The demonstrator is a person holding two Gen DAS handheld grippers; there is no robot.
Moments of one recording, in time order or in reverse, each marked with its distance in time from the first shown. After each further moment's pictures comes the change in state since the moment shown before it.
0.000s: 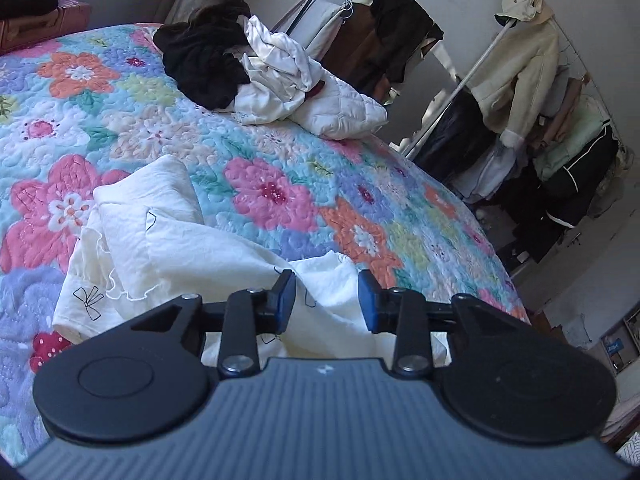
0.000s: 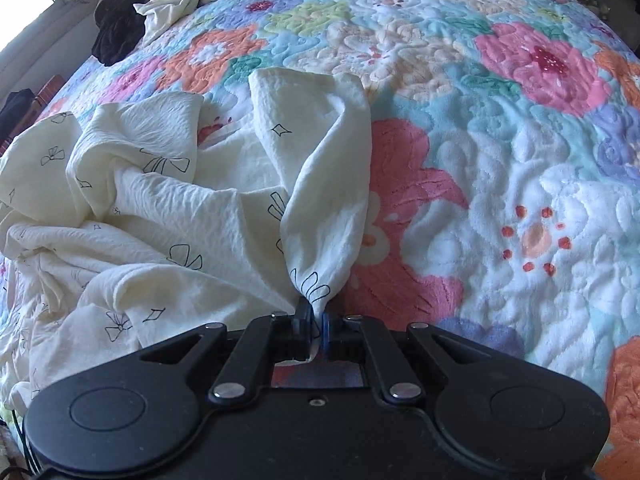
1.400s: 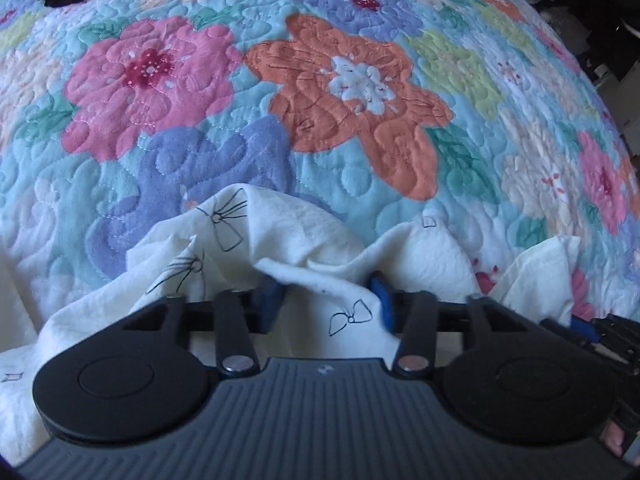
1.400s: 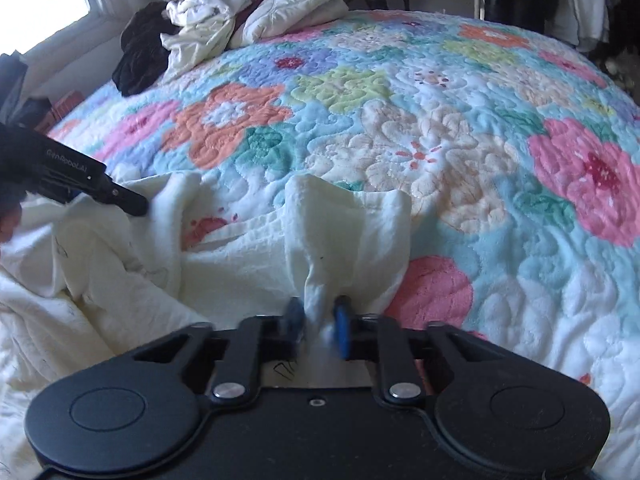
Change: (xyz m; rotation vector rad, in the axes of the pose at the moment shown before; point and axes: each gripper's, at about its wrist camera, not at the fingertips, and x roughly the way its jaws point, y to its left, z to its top) left arm 0.252 -0.104 -0.019 0.235 0.574 0.227; right arm 0.030 0.016 0.057 -0.150 -0.177 0.009
